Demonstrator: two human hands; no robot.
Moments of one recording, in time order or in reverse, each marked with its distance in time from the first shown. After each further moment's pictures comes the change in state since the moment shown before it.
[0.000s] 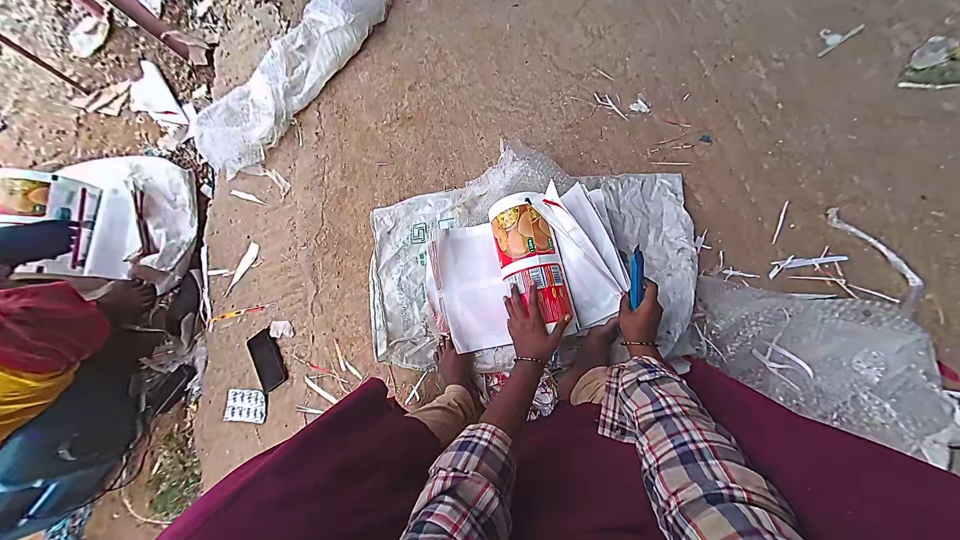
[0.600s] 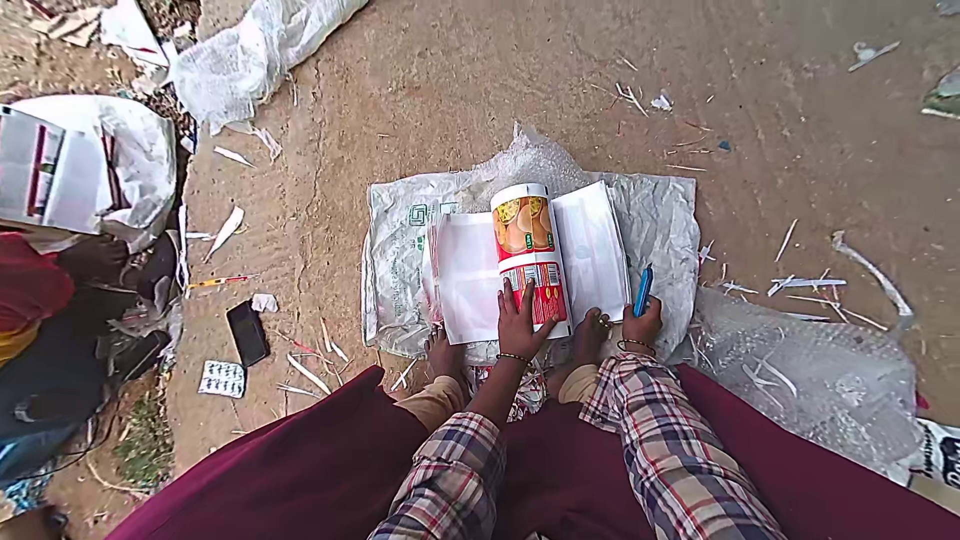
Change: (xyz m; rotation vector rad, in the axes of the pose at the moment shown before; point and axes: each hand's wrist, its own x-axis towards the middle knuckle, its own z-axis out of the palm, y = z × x) left_hand 0.005 -0.014 -0.014 -0.033 -0.129 -0.040; right_hand 0.016 0.025 0.014 -0.038 -0.044 0.320
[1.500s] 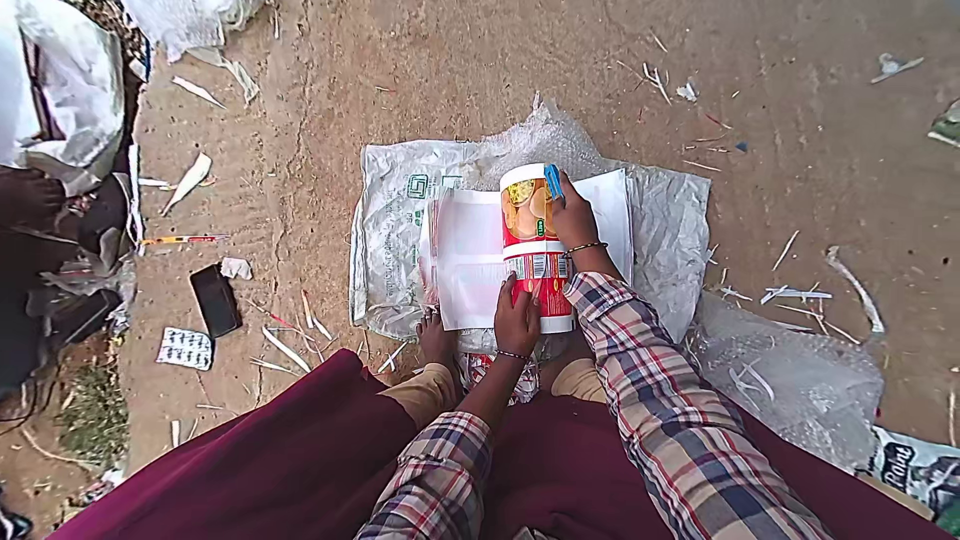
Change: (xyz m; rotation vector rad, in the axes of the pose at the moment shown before) left_hand -0.009 -0.012 0.010 -0.141 0.303 0.133; right_hand -0.009 -0.241 0.052 -0.163 -0.459 -0.443
